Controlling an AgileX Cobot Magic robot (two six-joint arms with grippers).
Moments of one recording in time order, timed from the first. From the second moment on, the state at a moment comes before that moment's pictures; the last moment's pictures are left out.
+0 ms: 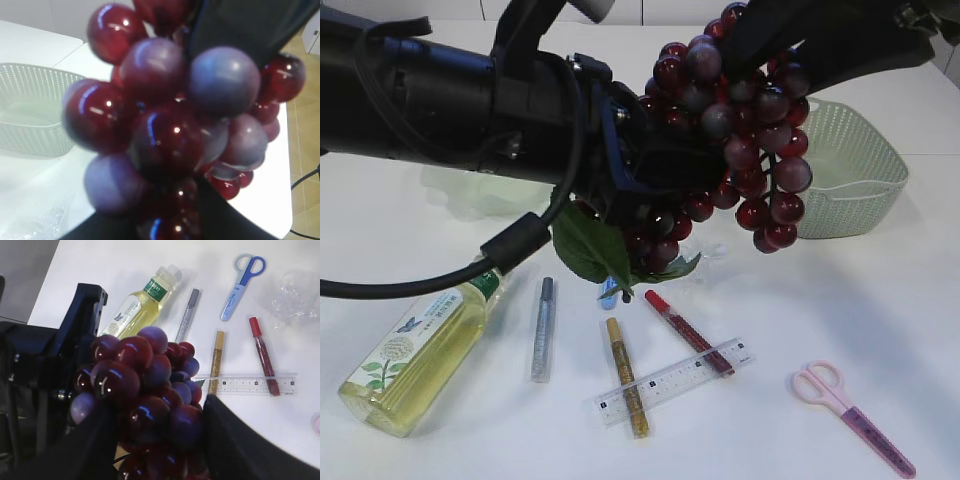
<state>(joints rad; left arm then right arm) -0.64 1.57 -1.06 -1.54 0.57 1.68 0.37 1.40 -1.50 0.51 1.22 -0.02</state>
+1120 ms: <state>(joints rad) -0.64 1.57 -1.06 -1.22 0.57 1.39 0.37 1.40 -1.50 0.38 1.22 0.02</state>
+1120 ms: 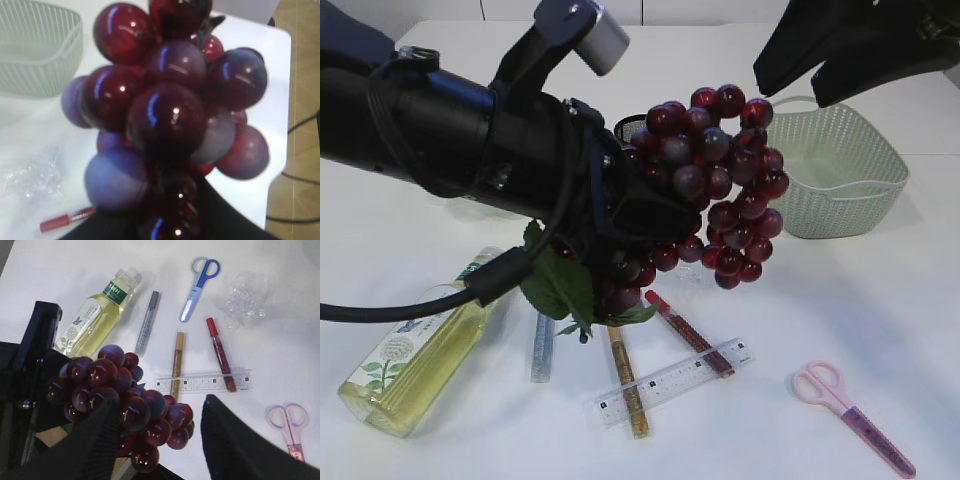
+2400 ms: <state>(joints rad) -0.64 1.57 -1.31 0.32 1.09 -0.04 0.37 1.40 -1.50 0.11 1.25 0.05</state>
